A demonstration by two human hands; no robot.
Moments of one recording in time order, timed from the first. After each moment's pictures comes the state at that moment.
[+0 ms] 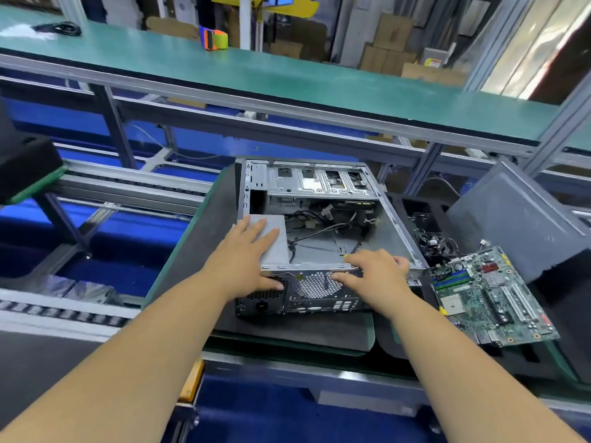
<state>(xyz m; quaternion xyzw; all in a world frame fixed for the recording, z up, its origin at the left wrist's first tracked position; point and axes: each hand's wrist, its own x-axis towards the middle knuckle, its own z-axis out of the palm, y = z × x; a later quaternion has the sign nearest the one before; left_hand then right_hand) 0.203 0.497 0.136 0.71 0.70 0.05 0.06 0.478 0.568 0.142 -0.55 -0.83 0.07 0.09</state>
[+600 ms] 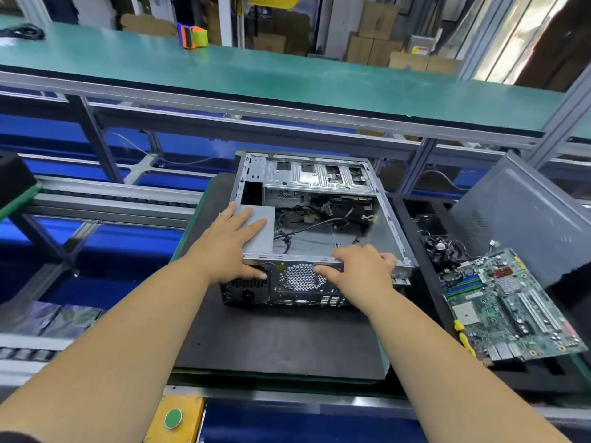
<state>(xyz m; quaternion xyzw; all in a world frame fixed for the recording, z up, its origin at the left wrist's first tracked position) 0.149 0.568 0.150 0.72 0.69 0.05 0.08 0.421 0.612 0.143 -0.59 -0.80 0.03 0.08</state>
